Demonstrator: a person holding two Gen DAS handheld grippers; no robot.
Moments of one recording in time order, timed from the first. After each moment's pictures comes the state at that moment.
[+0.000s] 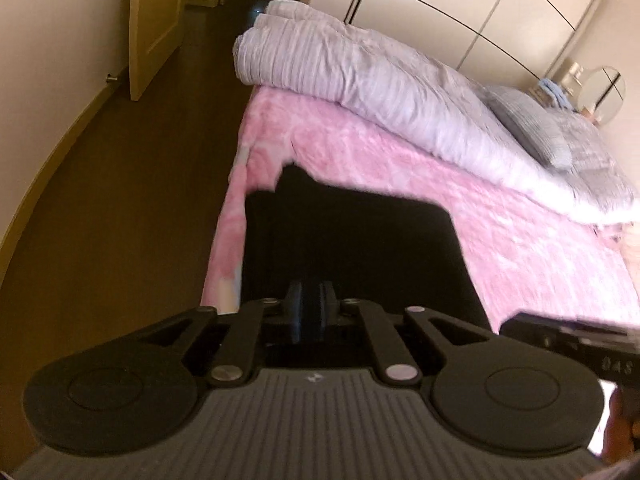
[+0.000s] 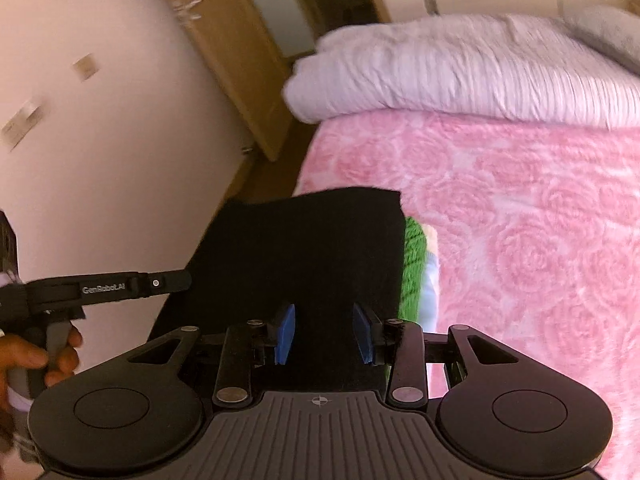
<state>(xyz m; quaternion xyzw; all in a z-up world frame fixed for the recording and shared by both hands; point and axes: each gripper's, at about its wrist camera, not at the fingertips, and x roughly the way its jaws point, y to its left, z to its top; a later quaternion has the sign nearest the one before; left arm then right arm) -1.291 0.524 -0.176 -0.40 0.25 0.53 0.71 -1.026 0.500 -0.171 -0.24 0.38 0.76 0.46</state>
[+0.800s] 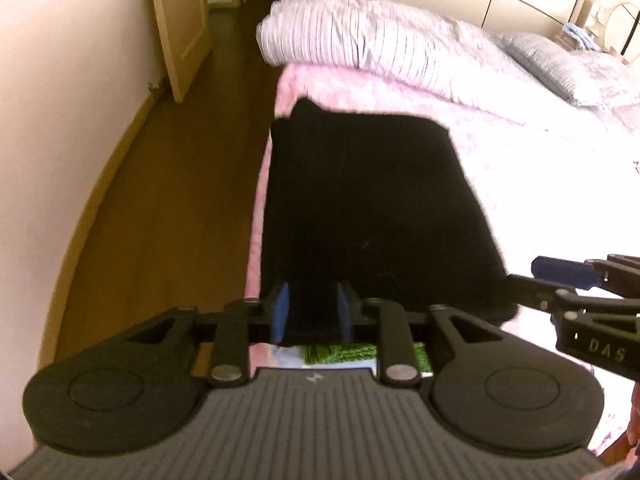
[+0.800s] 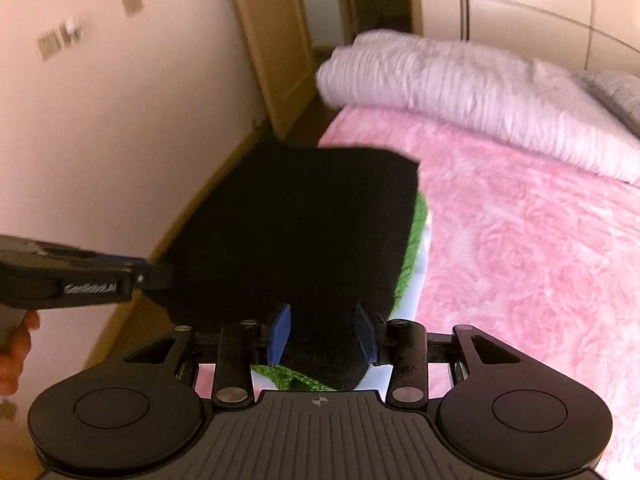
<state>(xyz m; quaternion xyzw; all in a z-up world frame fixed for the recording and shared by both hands) -1.251 0.430 -0.136 -0.32 0.33 0.59 0.66 -1.046 0.417 -0.159 -0.28 0.30 0.77 0.49</state>
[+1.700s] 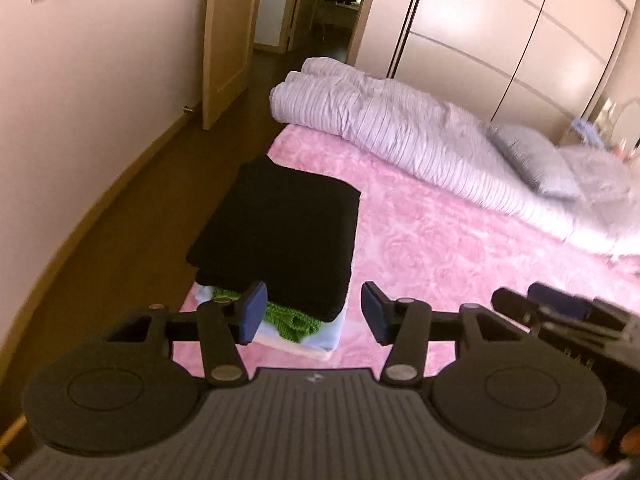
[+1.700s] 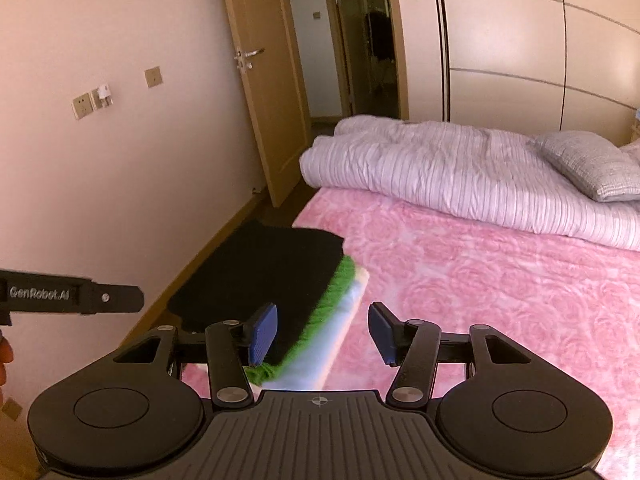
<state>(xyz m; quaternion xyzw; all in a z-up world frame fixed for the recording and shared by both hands) -1.137 0.308 -0.020 -0.35 0.22 0.67 0.62 -0.910 0.330 -0.037 -0.23 0.26 0.80 0.49</state>
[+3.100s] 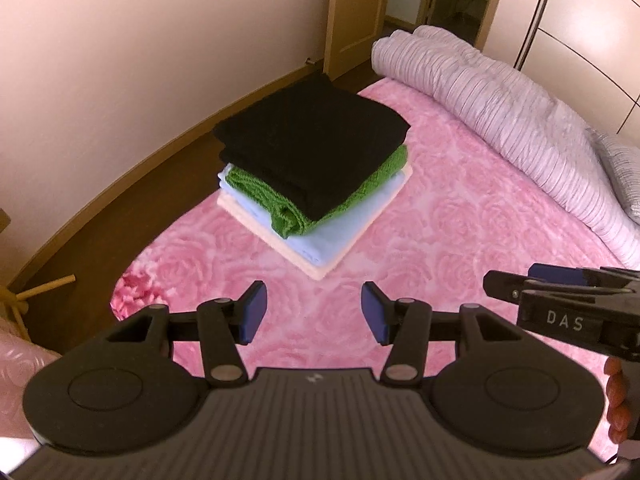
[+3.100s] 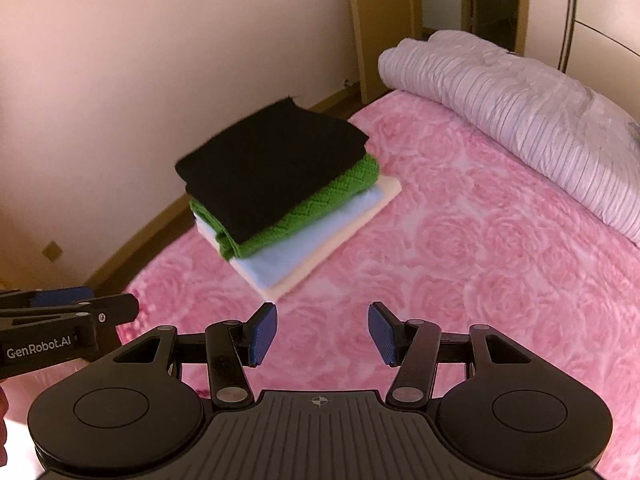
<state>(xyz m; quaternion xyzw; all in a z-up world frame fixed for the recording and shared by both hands) -0.980 0.288 -0.086 -0.43 0.20 0.77 0.43 -0.823 0.406 -0.098 -0.39 0.25 0.84 0.29</state>
